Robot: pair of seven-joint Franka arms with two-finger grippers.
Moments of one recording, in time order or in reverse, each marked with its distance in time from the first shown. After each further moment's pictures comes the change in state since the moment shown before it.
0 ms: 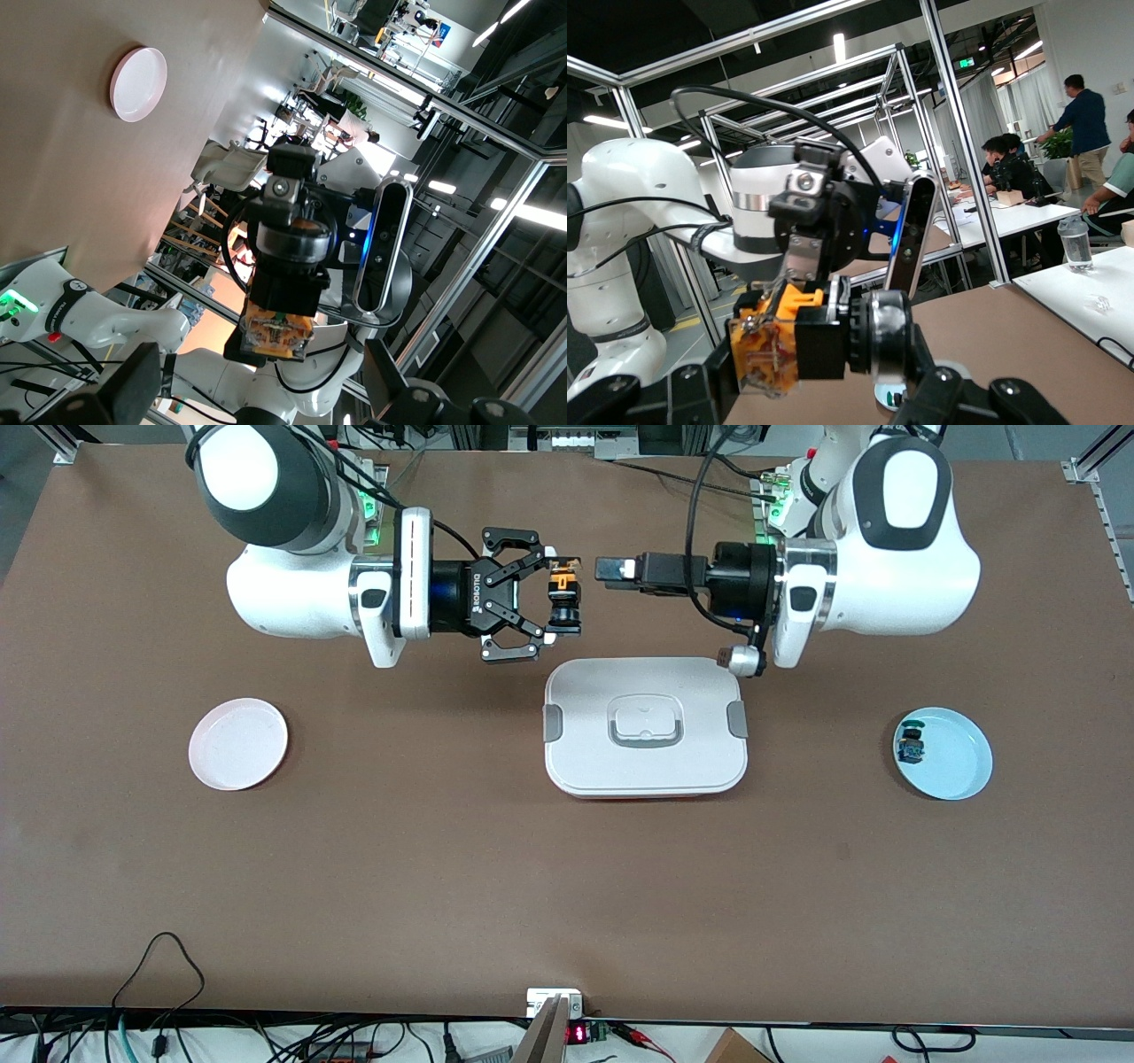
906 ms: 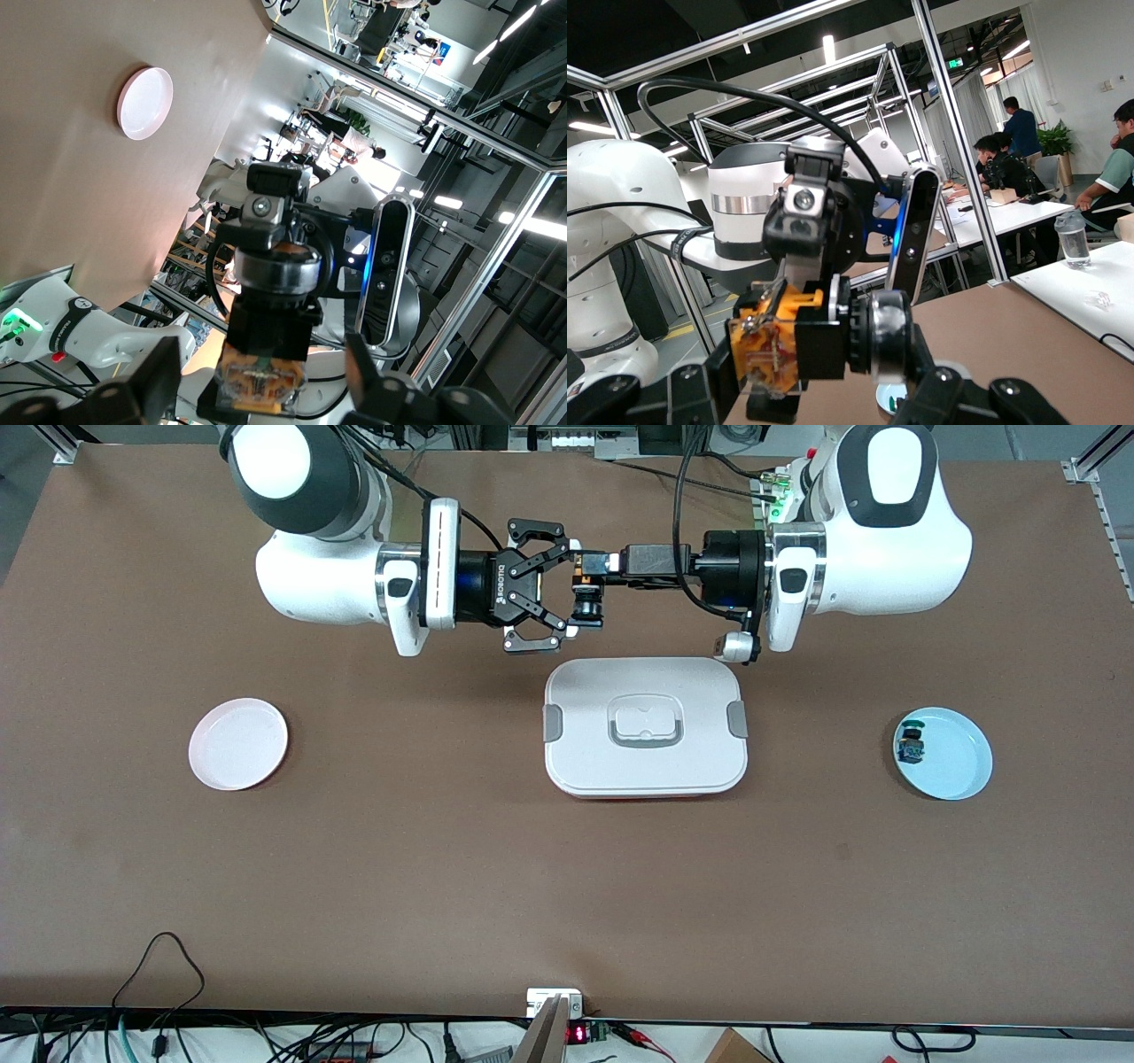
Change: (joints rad) left arm 0.024 -0.023 -0.028 -0.021 0.000 0.049 0.001; right arm 0.052 0.000 0.000 0.000 0.032 0.062 -0.001
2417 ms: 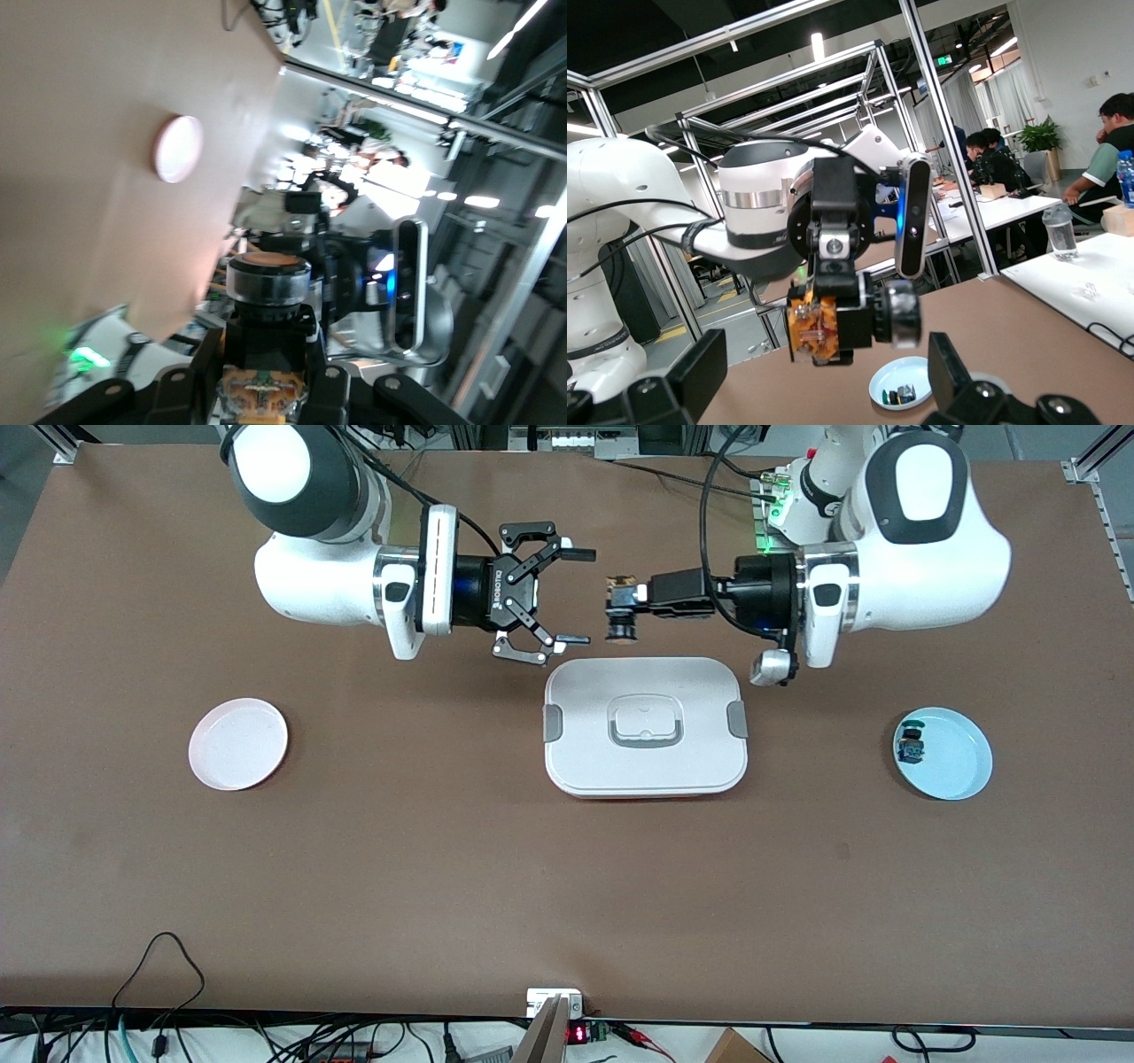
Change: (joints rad) left arm 0.092 0.004 0.006 -0.008 0.176 -0.058 0.093; right arm -0.006 -0.003 -0.012 -0.023 0.007 0.012 0.002
